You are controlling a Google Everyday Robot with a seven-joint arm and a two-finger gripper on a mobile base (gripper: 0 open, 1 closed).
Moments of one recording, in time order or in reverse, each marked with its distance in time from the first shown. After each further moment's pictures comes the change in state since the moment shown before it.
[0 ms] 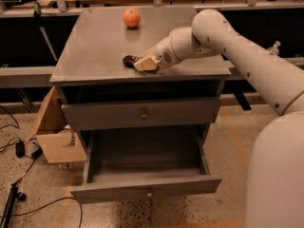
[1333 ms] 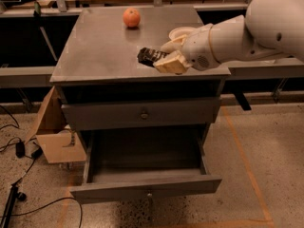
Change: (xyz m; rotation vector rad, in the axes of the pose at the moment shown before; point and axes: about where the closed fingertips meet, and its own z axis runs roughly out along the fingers) arm -0.026 0.106 -0.145 0.110 -0.027 -0.243
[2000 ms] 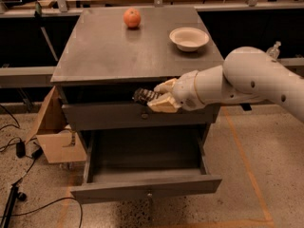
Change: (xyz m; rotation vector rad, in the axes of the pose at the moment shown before) arm 0.079 0.063 0.055 -0.089 0.044 0.090
